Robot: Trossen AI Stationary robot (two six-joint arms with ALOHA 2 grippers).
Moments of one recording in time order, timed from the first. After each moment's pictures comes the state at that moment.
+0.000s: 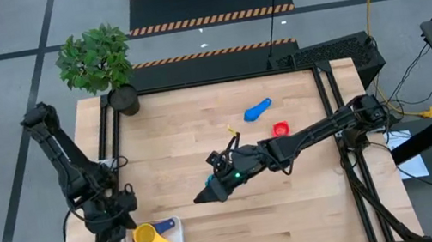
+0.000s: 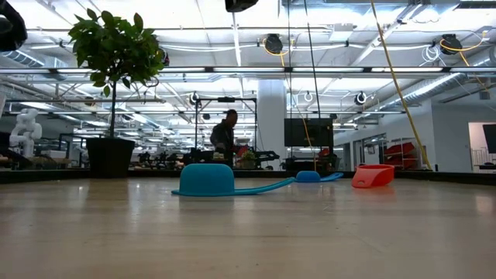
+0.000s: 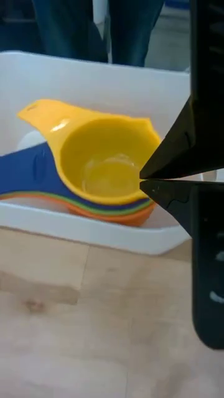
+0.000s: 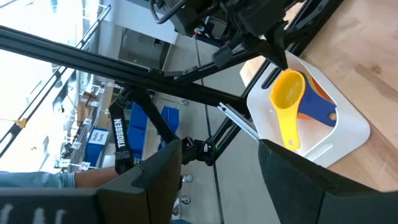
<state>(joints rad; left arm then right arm) -1.07 0.80 0.48 -0.62 -0.10 -1.30 0.22 1.79 1.39 0.22 -0.15 1.25</state>
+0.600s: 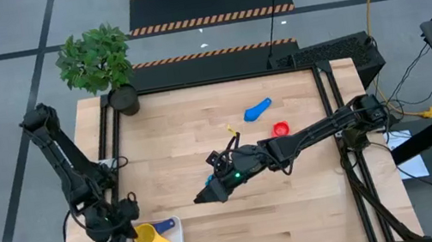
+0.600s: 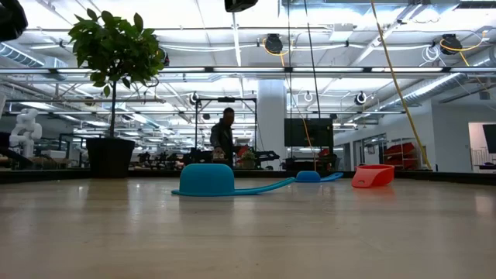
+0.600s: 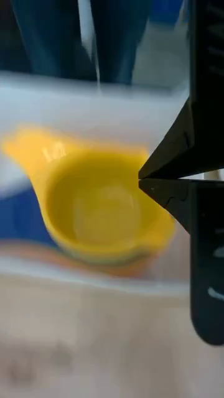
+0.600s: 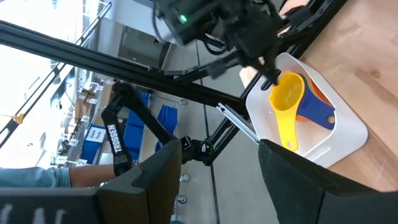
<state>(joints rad) -1.10 0.90 0.48 -0.47 -0.08 -1.30 0.22 1.79 1.39 0.22 -0.15 1.22</state>
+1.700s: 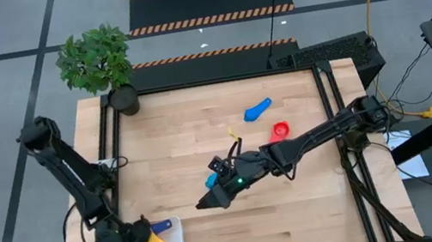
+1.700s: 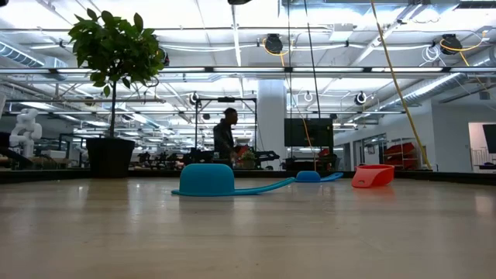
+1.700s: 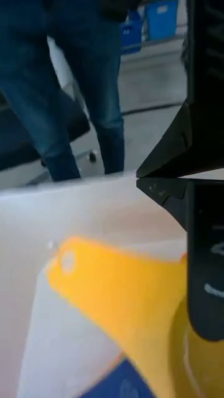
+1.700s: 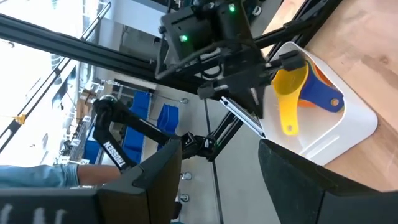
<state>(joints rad) -1.08 1.21 0.48 0.06 -0.04 -1.03 0.26 1.79 1.39 0.21 -0.12 1.24</state>
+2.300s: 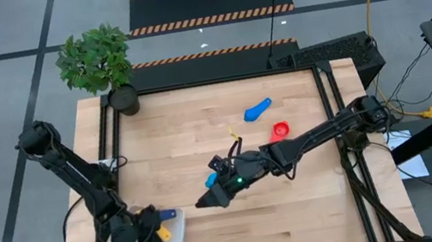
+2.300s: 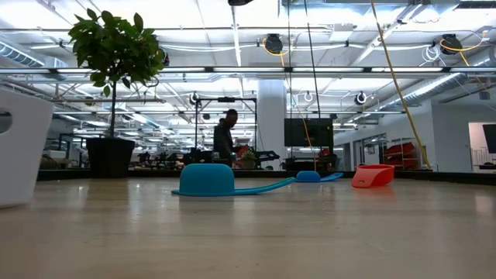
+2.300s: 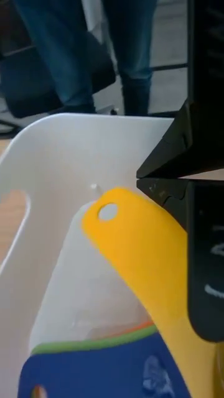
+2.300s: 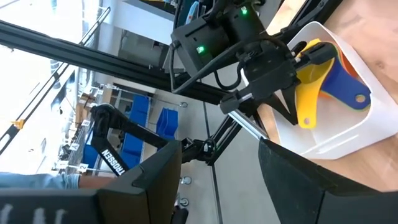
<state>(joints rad) -0.94 1.26 0.48 -0.01 -0.10 -0.99 0.26 1.79 1.39 0.21 -0.10 1.25</state>
